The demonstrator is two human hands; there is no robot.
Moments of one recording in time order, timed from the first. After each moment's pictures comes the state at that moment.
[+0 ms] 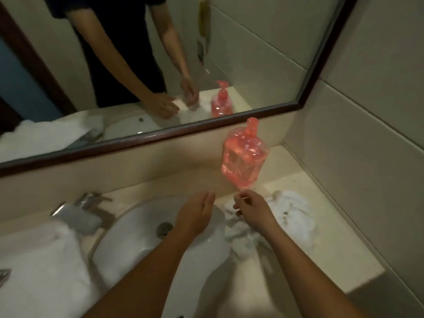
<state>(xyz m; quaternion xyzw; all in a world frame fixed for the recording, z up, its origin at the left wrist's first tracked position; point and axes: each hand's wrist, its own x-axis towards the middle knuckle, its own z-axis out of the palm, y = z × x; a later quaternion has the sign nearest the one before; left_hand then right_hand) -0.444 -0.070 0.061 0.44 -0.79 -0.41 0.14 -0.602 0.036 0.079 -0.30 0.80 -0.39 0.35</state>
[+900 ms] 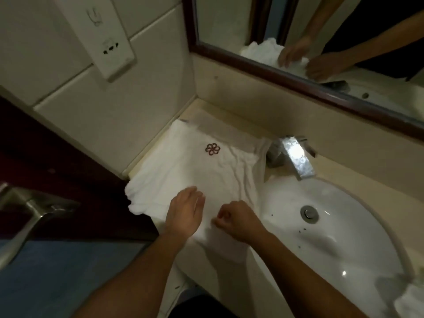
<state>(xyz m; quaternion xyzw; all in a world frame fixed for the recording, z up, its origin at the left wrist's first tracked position) 0.003 0.007 -0.038 0.77 -0.59 -0.16 0.18 -0.185 -0.053 0.004 -0.78 0.48 0.04 0.39</state>
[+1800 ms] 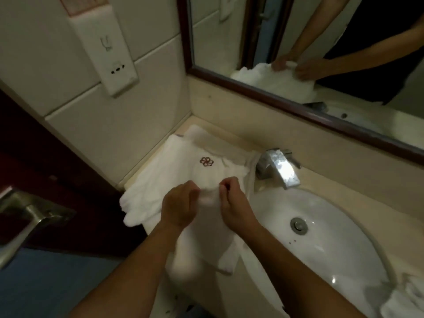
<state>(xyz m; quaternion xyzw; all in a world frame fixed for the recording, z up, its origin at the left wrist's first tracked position) -0.003 -0.026 0.021 0.72 -0.62 -0.06 0.30 -0.173 -0.064 0.068 -0.70 0.51 -0.24 0.44</state>
